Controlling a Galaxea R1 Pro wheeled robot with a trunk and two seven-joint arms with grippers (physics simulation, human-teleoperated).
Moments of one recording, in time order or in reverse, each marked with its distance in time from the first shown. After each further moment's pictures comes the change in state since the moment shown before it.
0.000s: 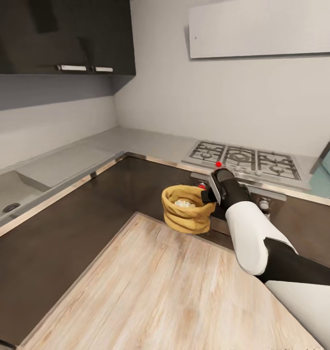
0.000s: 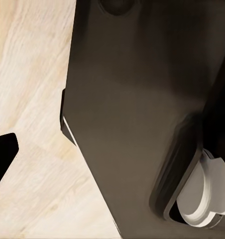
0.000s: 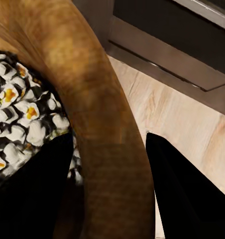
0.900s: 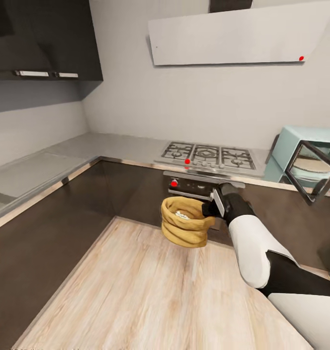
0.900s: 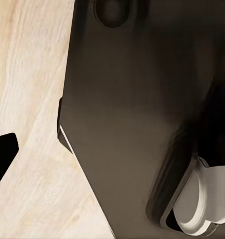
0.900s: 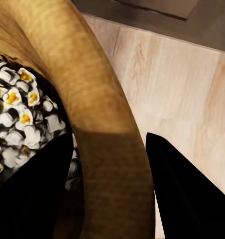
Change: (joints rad) left arm 0.000 -0.003 0.001 -0.001 -0.001 -0.001 0.000; right arm 0.094 -0.024 -0.034 -0.006 -0.066 0.000 0.033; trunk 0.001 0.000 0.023
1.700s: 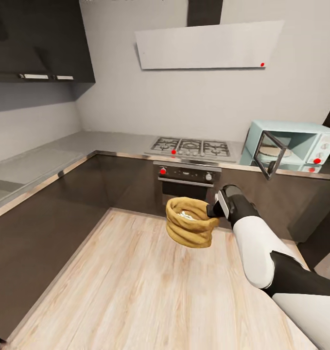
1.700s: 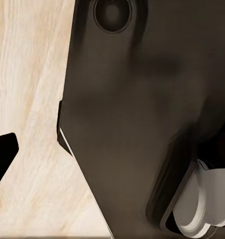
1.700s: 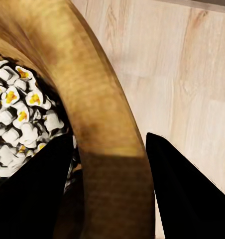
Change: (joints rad) left arm 0.000 0.001 0.000 0.001 0.000 0.000 0.000; right arm 0.009 -0.034 0.001 0.006 -0.002 -0.021 0.001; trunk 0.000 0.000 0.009
